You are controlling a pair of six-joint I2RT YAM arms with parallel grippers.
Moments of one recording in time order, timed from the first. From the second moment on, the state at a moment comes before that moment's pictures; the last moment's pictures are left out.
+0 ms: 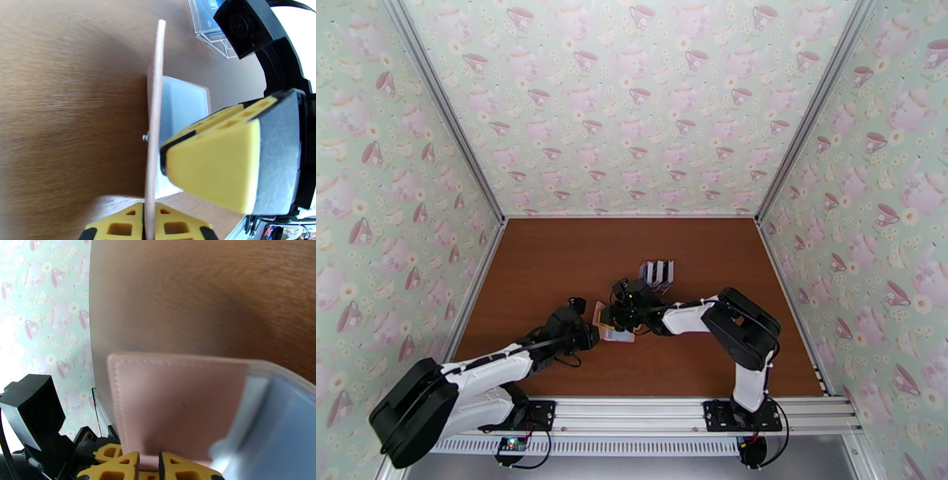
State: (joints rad) left arm -0.66 1.19 0.30 0.16 0.20 -0.83; right arm 0.84 1.89 0.87 0.41 -0.56 1.11
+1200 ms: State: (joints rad) left arm -0.62 1.15 0.40 -0.06 0.12 -0.74; right arm 0.80 1.94 0.82 0.47 -0.57 1.09
